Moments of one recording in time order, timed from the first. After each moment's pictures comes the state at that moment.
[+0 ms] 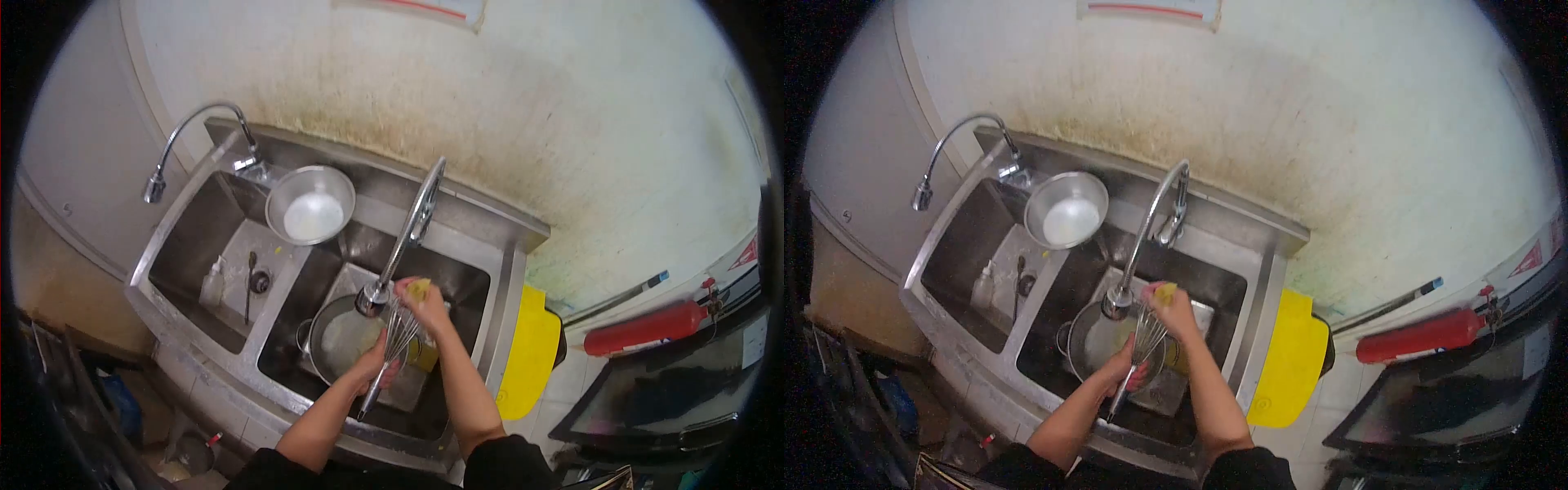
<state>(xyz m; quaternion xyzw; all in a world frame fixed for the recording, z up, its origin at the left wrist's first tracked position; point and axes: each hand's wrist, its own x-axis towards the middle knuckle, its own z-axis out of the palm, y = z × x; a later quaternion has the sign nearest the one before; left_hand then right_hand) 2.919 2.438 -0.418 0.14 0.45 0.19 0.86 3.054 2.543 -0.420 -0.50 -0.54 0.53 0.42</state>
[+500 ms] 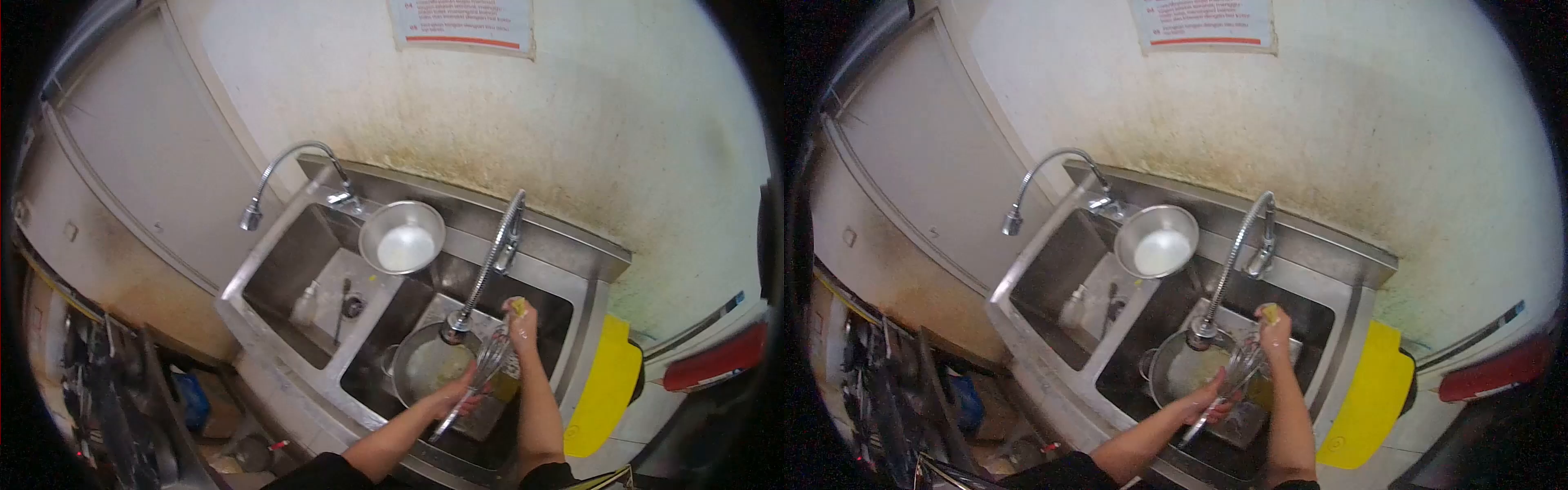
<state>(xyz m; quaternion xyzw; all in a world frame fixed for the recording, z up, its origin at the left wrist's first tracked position) 2.927 2.437 -0.423 0.11 0.41 0.19 0.89 3.078 2.571 -0.445 -0.53 -0.60 0.34 0.49</state>
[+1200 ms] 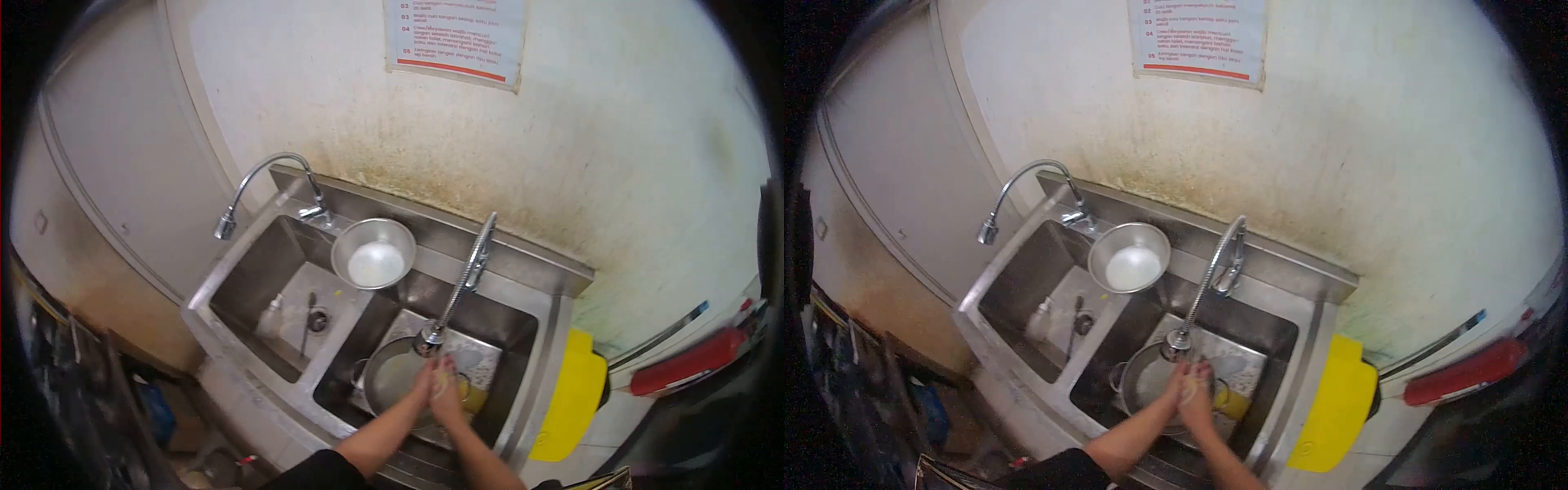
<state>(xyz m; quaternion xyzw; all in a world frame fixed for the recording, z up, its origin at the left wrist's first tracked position) 2.944 2.481 -0.512 0.00 0.39 0.51 0.77 3.010 2.446 -0.489 -0.57 -0.76 0.13 0.30</state>
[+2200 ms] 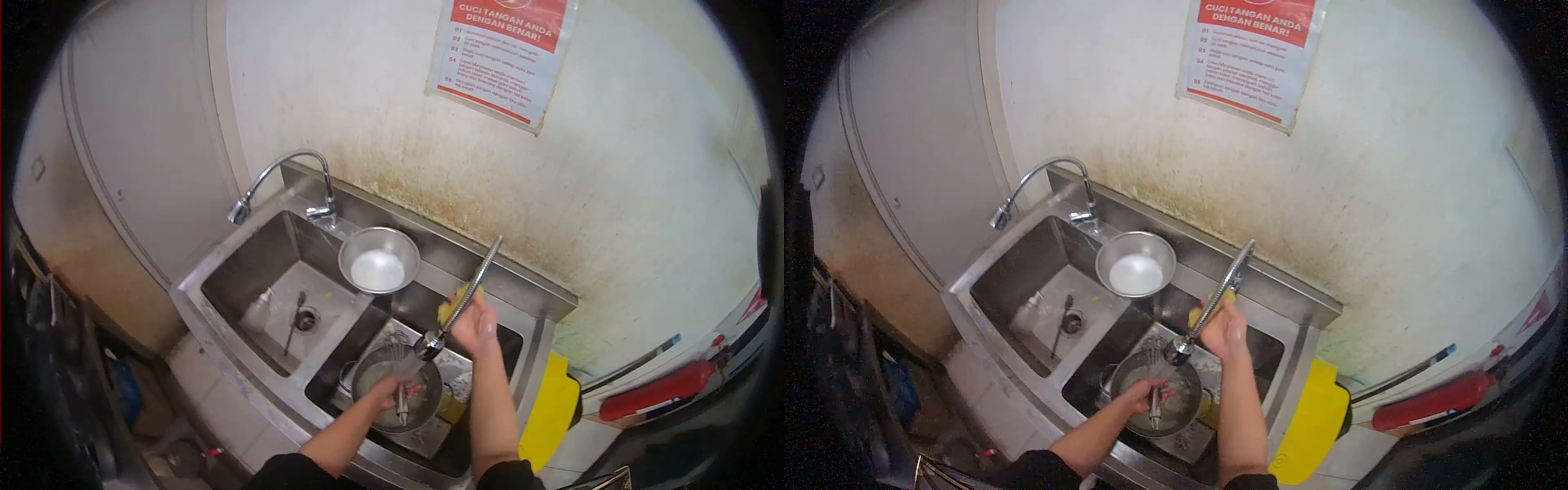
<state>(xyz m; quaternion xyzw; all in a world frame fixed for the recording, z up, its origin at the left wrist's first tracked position) 2.868 2.461 -0.476 0.00 0.43 0.39 0.82 3.018 2.591 -0.342 -0.14 -0.20 0.82 0.51</state>
